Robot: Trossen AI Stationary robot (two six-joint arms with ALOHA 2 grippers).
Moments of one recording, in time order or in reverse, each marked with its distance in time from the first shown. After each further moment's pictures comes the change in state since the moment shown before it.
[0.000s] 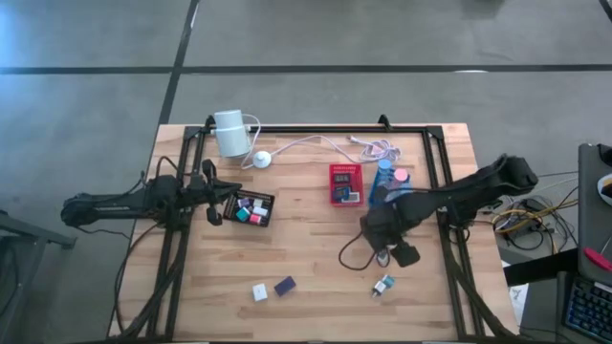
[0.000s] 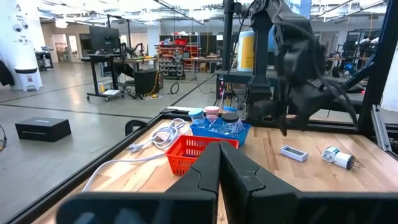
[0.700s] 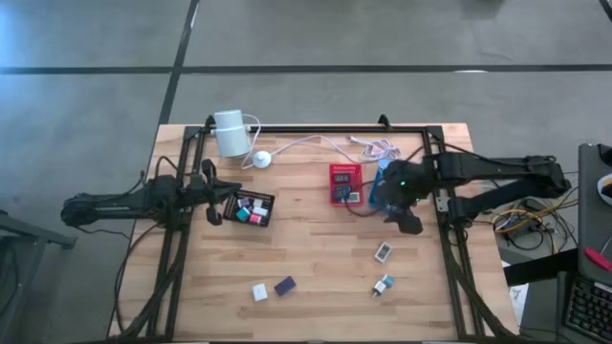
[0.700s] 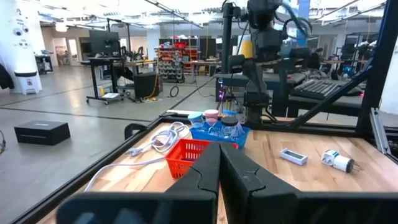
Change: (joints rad) left arm -0.001 0.000 0.000 0.014 0.002 0.004; right arm -0.266 -0.357 0.097 -0.030 0.000 0.091
